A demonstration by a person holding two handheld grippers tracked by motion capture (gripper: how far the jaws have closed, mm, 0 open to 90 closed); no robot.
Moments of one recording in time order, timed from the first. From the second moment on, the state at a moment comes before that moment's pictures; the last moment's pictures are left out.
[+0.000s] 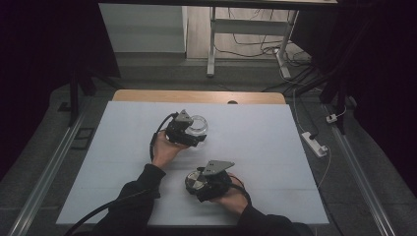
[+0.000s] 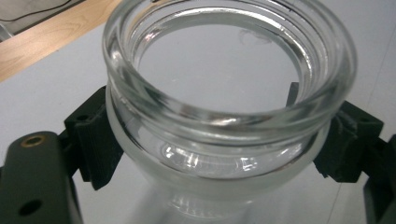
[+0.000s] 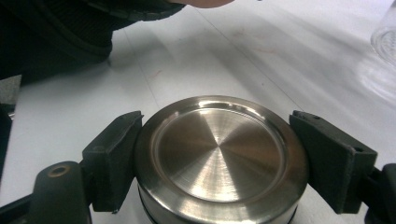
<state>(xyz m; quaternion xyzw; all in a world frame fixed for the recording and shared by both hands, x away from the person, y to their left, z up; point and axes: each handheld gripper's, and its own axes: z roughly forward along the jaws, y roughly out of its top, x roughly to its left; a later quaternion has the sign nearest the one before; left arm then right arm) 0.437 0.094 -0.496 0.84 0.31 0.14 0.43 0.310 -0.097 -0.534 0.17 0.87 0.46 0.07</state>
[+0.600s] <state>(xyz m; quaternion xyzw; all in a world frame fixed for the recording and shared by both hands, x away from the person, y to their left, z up) 0.437 0.088 -0.512 0.84 0.31 0.14 0.41 0.314 -0.091 -0.538 0.19 0.88 0.42 0.07</state>
